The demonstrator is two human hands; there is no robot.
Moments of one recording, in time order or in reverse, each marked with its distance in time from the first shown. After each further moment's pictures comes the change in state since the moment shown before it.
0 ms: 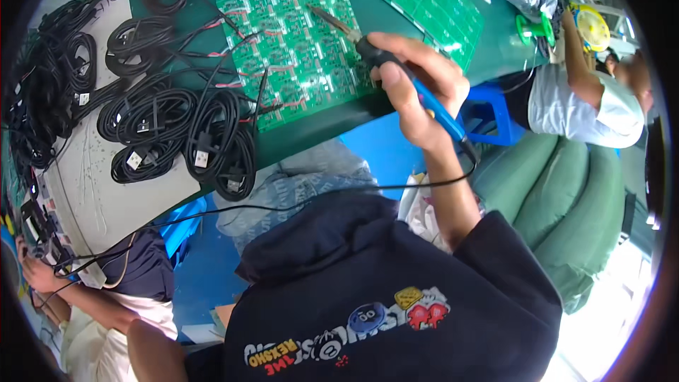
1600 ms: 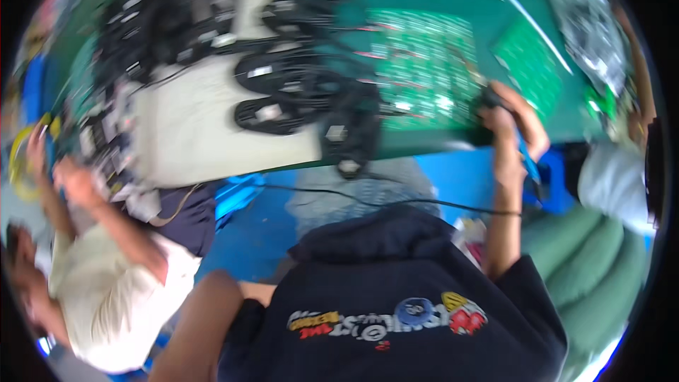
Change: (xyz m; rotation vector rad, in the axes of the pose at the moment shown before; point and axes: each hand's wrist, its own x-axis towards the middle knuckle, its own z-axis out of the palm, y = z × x) left_hand -0.104 0.172 -0.046 -0.300 0.402 0.420; right_hand -0.009 -0.002 -0.010 0.006 0.036 0.269
